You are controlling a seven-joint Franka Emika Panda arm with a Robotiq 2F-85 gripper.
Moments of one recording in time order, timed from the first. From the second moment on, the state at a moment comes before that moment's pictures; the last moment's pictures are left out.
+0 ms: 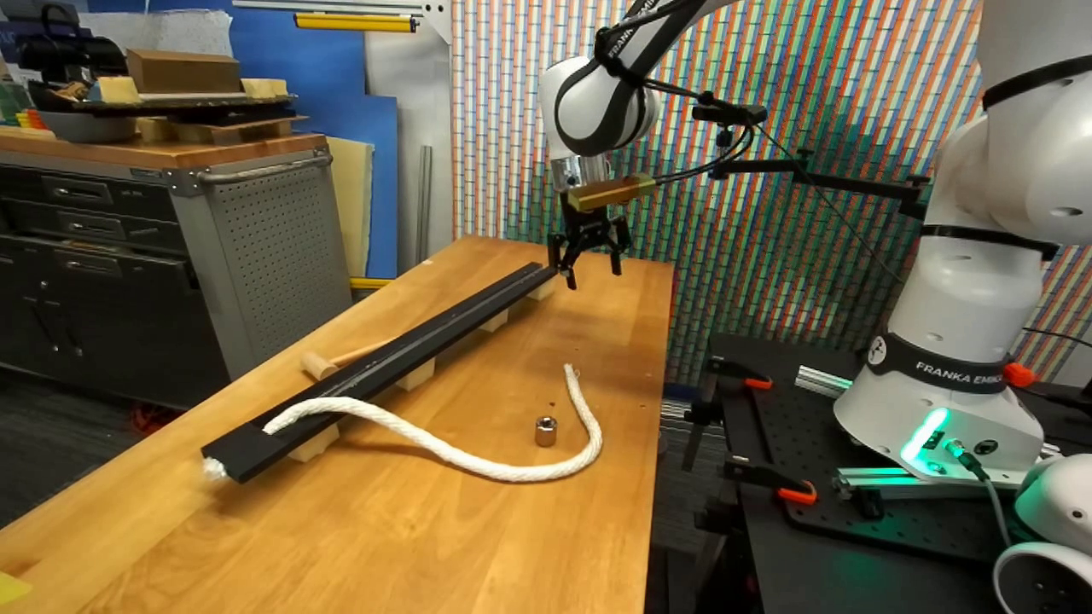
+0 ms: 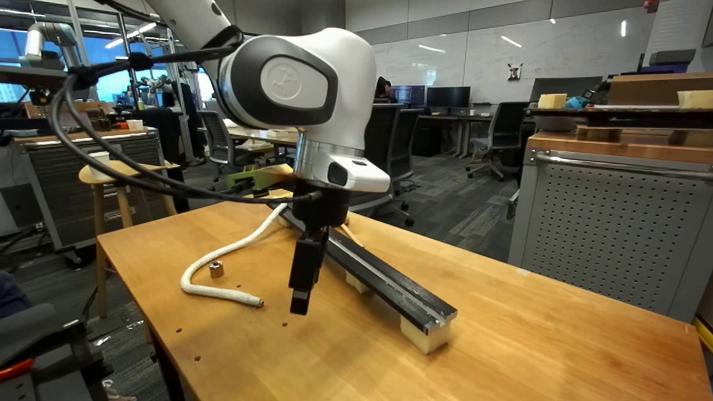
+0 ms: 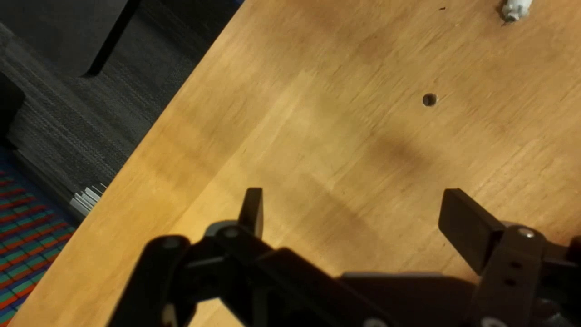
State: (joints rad) arm -0.11 0.26 -0.23 -2.26 -0.01 2.27 0.55
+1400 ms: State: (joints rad) arm -0.05 0.34 -0.09 -2.34 0.37 2.32 0.62
